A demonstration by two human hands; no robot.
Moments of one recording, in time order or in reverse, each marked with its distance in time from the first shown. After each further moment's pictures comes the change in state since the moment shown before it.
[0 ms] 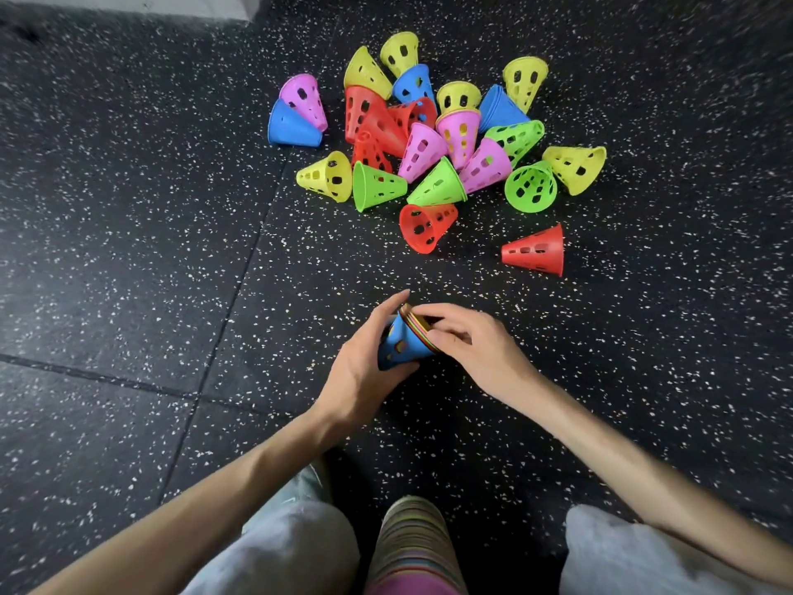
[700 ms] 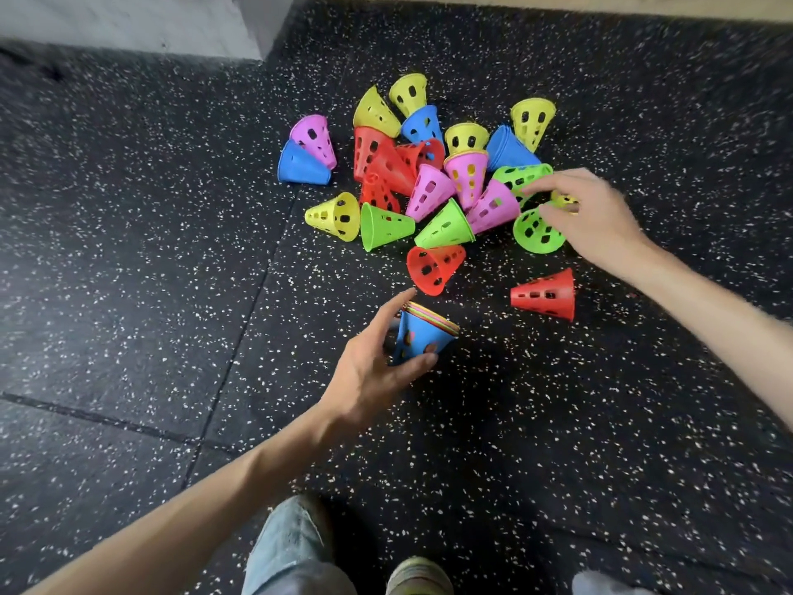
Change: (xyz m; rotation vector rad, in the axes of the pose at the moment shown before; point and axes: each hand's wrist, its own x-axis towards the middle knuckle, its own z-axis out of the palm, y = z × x) left_hand 0.053 0.019 -0.021 -0.114 -0.002 0.021; right_hand 0.111 -0.042 -0.170 -0.426 0.365 -0.078
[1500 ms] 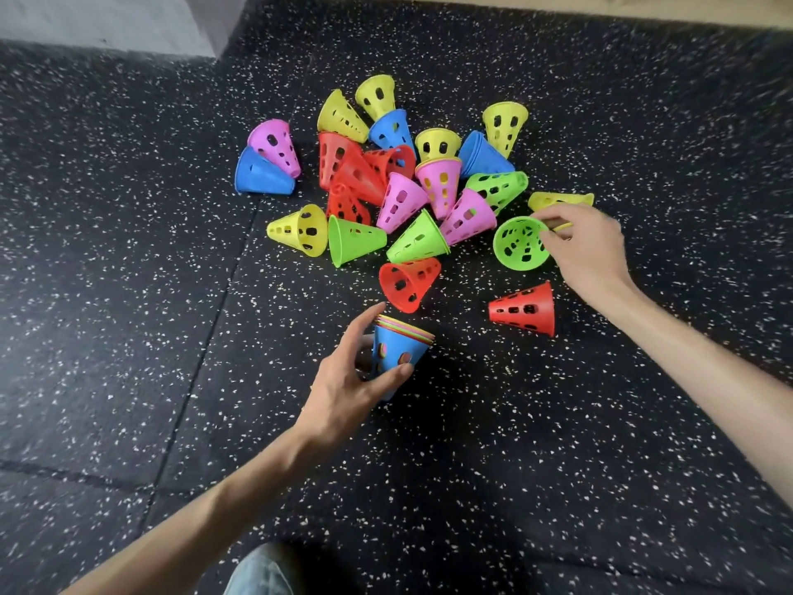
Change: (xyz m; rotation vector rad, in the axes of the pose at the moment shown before) left_hand 0.018 -0.013 0.003 -0.107 0.003 -0.070; right_hand -0.003 0.041 0.012 -0.078 0.198 0.177
